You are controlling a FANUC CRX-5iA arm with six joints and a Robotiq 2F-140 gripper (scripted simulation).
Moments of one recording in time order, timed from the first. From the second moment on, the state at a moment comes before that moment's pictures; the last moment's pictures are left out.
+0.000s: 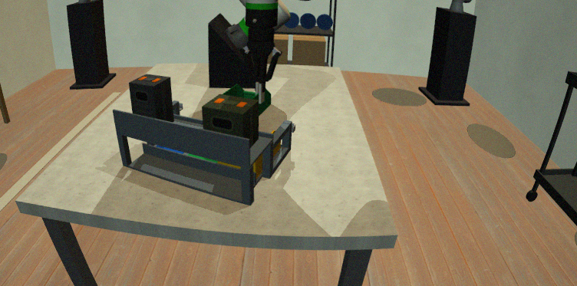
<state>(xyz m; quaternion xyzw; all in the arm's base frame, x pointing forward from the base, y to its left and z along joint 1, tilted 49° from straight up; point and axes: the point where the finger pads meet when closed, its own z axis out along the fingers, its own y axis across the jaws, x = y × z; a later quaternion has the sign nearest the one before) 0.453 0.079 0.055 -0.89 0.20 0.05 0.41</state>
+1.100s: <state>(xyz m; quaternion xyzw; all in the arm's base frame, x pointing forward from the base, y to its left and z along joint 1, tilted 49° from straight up) 0.462 0.077 0.054 -0.89 0.20 0.05 0.41</state>
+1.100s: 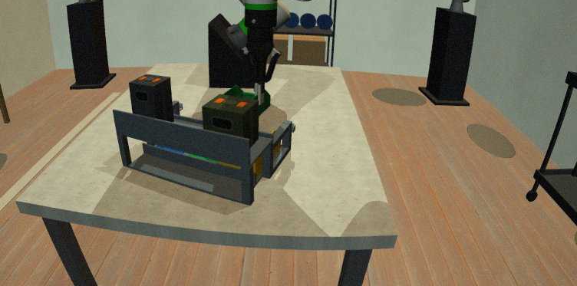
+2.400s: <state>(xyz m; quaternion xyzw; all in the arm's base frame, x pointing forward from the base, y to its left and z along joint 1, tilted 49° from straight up) 0.491 0.067 0.046 -0.89 0.20 0.06 0.41</state>
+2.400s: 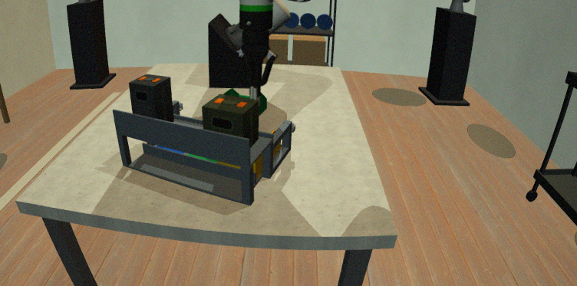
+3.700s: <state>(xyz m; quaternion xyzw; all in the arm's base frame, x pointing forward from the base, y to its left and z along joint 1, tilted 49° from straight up) 0.495 0.064 0.046 -0.88 0.17 0.10 0.42</state>
